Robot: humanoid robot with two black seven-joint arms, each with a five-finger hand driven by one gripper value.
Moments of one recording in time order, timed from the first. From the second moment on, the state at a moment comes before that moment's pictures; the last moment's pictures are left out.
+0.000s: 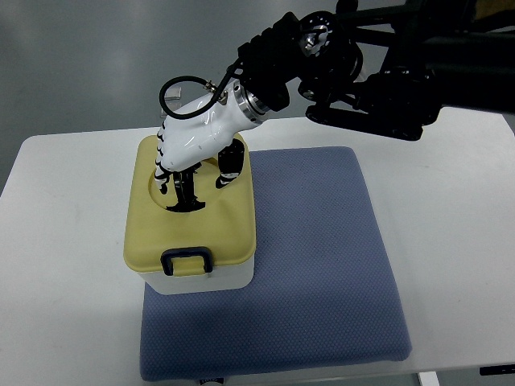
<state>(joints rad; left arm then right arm) 0.00 0.00 -0.02 -0.18 0.02 -0.01 0.08 1.72 -0.10 -0.20 1.01 -1.68 0.17 0.61</state>
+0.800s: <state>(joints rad) 0.00 0.00 -0.02 -0.18 0.02 -0.01 0.08 1.71 -0.09 -0.19 1.01 -1.68 0.16 0.61</state>
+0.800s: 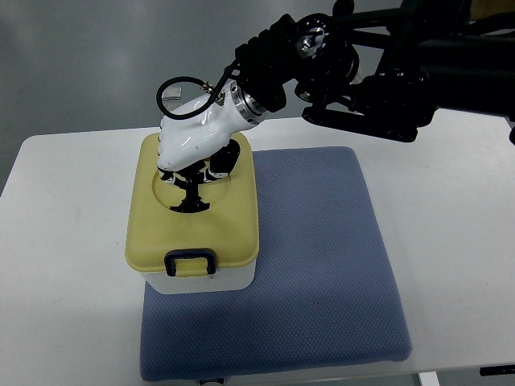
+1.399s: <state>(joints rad) 0.00 0.00 -0.02 -0.18 0.02 -0.01 0.08 1.79 -0.13 -0.14 1.01 -1.66 0.17 0.61</state>
